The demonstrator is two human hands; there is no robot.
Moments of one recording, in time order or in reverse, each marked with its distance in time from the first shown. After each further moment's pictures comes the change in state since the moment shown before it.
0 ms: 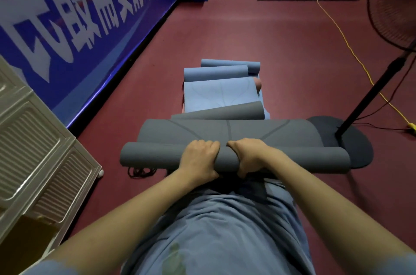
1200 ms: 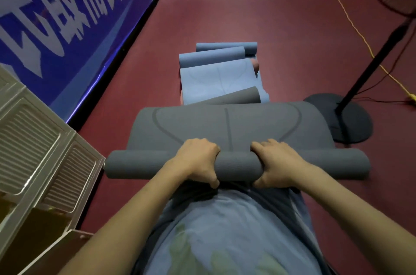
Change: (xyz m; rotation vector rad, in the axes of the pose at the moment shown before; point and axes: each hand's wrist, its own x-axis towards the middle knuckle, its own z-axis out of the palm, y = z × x) left_hand -0.028 0.013 -0.055 -0.068 -0.504 0.029; right_hand -0.094 0.004 0.040 0.040 0.111 0.052
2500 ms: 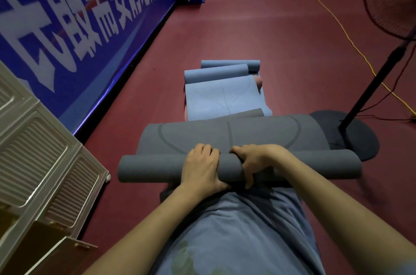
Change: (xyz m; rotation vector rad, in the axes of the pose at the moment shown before) left_hand 0.017 0.000 0.045 0.017 0.547 -0.131; right_hand 0.078 -0.021 -0.042 0.122 -0.402 0.020
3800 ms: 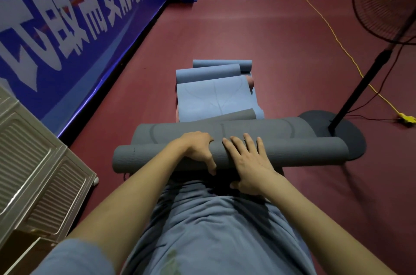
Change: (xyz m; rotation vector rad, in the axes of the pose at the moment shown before) left_hand 0.104 -0.027 -0.026 -0.212 -0.675 0.008; right_hand -0.011 0.003 0.052 -0.161 0.583 0.018
